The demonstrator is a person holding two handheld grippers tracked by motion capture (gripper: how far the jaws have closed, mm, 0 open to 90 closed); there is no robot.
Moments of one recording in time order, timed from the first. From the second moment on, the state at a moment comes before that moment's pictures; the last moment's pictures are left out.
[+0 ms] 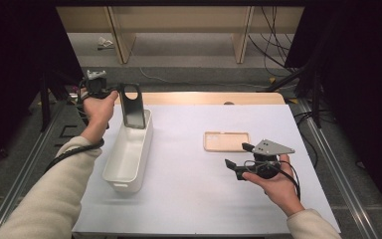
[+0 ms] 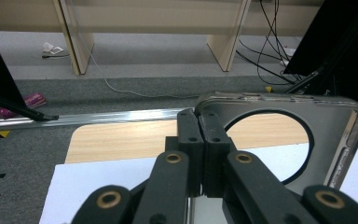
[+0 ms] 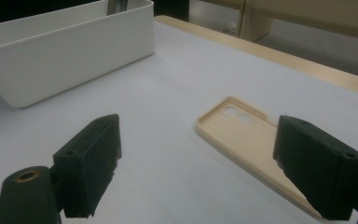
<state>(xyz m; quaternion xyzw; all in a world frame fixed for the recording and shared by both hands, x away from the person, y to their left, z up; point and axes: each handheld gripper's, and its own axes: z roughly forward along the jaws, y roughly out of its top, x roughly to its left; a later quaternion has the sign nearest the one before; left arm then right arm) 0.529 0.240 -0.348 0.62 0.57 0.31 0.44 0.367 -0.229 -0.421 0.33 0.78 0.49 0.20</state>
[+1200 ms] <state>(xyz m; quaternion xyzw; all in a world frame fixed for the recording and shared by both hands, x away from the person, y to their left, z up) 0.536 0.236 -0.367 0.62 0.59 0.30 0.42 0.367 -0.228 -0.422 0.33 0.78 0.49 0.20</state>
